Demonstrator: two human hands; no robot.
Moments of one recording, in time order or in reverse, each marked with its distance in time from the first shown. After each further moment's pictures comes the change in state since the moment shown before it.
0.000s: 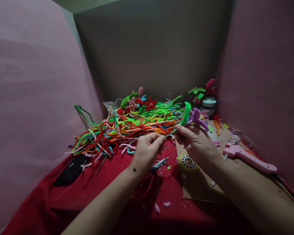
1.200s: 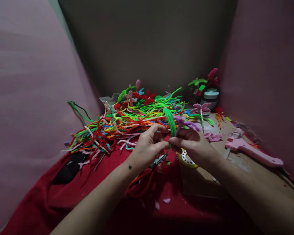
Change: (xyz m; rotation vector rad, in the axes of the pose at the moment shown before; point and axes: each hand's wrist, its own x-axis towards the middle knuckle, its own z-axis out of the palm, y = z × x) left_hand 0.001 -0.003 -0.005 -0.037 -0.284 0.011; right_hand -0.015 0.003 -0.006 -0.287 -0.281 0.133
